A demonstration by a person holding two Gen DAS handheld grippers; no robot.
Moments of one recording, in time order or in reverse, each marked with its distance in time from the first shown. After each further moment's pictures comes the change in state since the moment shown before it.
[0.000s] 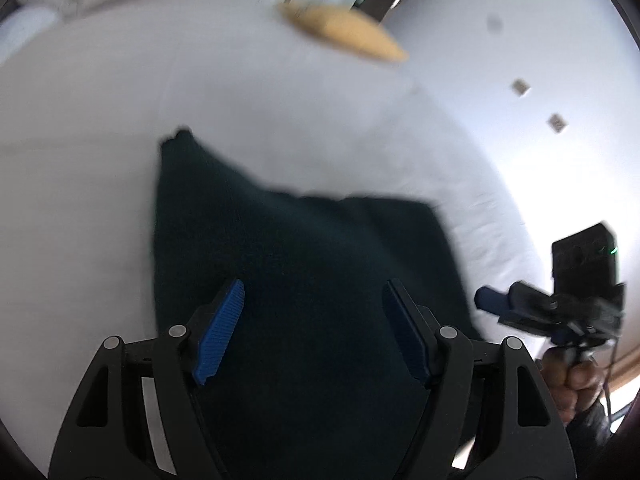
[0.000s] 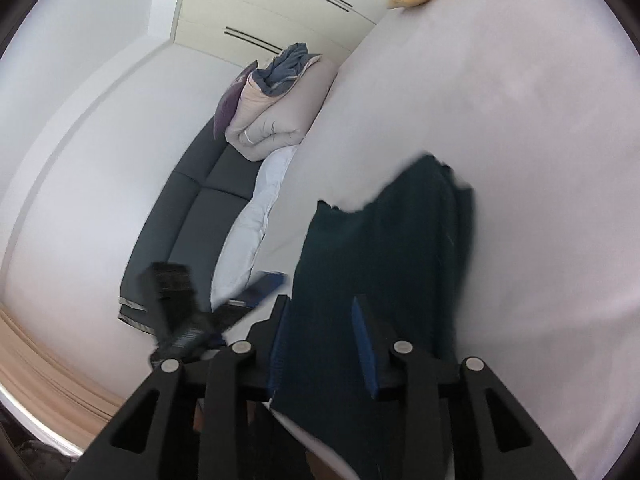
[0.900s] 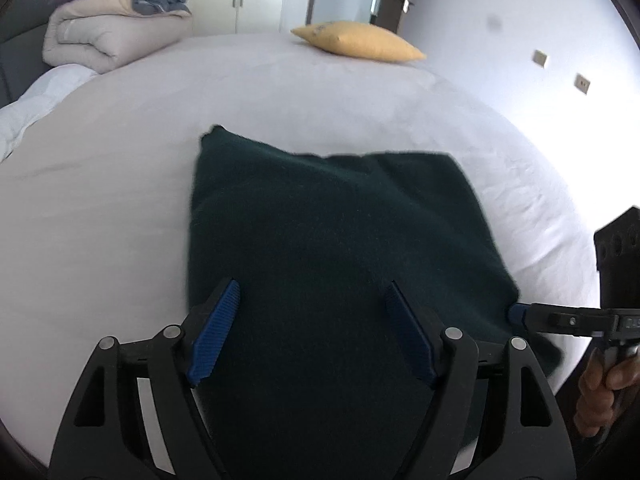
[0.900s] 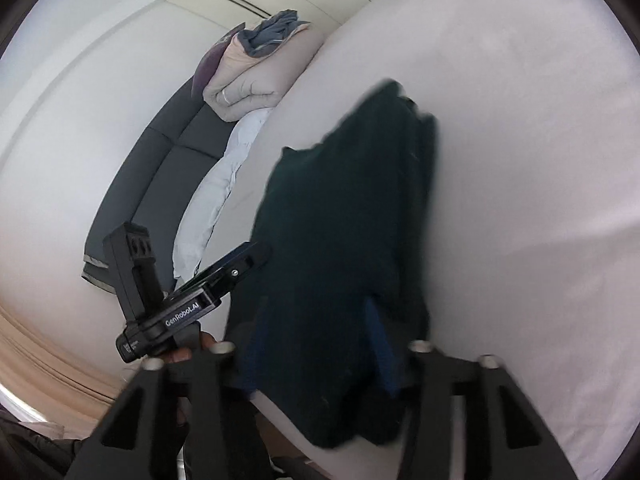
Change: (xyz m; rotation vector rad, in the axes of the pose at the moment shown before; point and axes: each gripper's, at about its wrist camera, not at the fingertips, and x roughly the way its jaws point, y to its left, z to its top) left arm -0.052 -0.046 -0.075 0.118 -0.164 0.252; right arm -0.017 -0.029 -0.058 -0.064 0.044 -0.107
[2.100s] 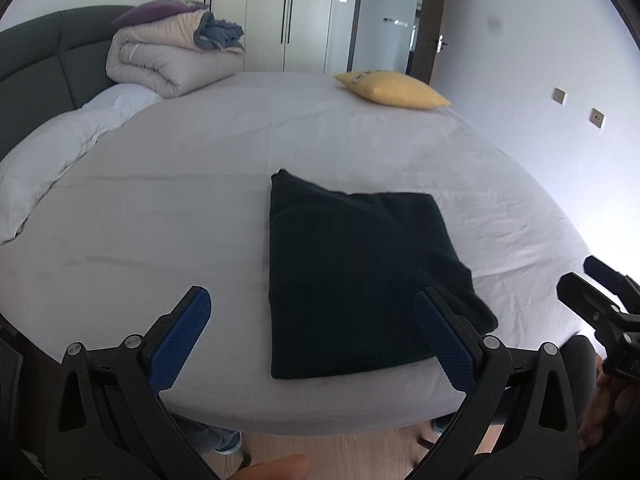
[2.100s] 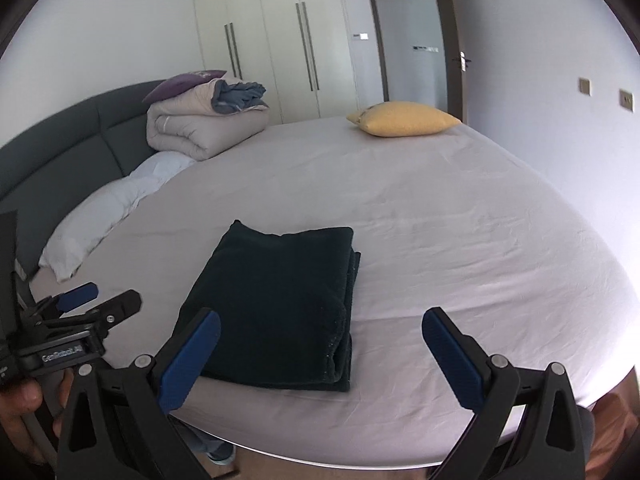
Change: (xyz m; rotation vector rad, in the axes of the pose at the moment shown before) left arm -0.136 -0.009 -0.035 -0.063 -0.099 0.143; right arm -0.060 0.171 -0.054 -0.436 -0.344 -0.652
